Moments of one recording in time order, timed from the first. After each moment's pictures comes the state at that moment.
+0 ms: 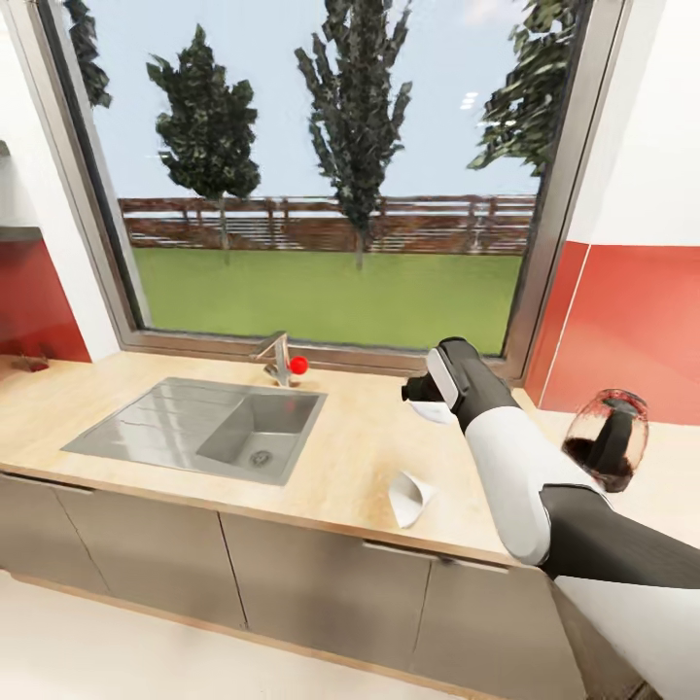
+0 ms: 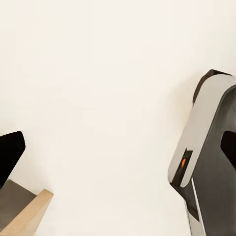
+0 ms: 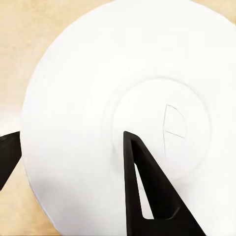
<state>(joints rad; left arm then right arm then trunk) 0.03 0.29 0.03 -0.01 0.31 -0.25 -0.12 -1.28 0.17 -0.13 -0.54 0.02 1.02 -0.21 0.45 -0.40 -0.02</state>
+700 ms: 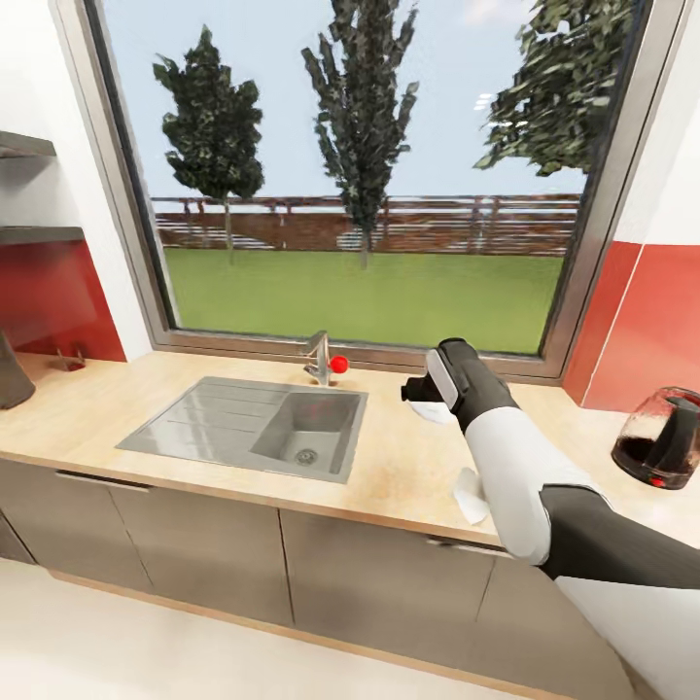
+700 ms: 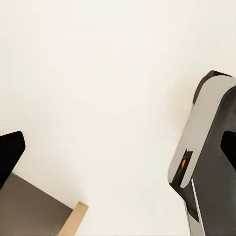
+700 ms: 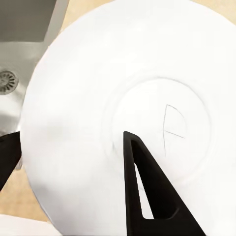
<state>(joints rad) 0.03 0.29 0.04 -0.01 0.31 -0.25 -0.12 -1.28 0.17 -0.13 -0.54 0.02 1.01 -0.21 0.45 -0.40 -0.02</state>
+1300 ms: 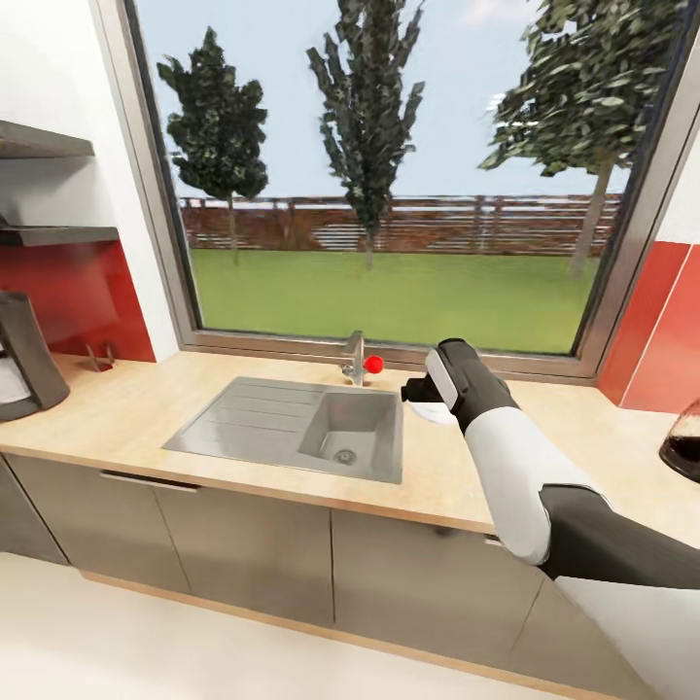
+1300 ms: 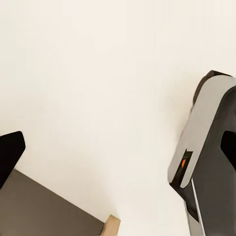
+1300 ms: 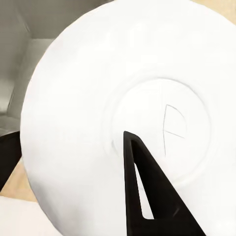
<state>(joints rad) 0.03 0.29 0.04 -0.01 0.31 -0.25 -0.12 -1.28 0.17 -0.13 -0.54 0.02 1.01 -0.21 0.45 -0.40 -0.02</state>
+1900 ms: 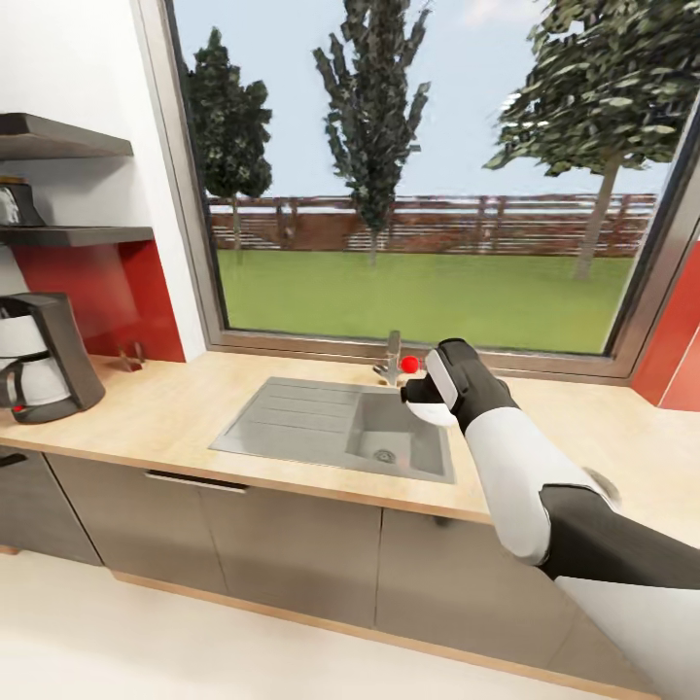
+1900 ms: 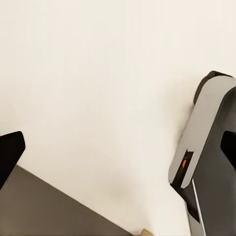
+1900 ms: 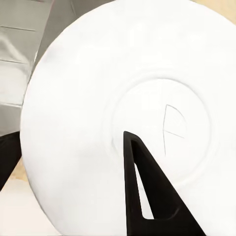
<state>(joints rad) 0.03 0.29 0.04 -0.01 0.31 -0.25 -0.12 -1.28 0.17 -0.13 -0.54 0.02 1.02 -0.21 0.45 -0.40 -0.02</state>
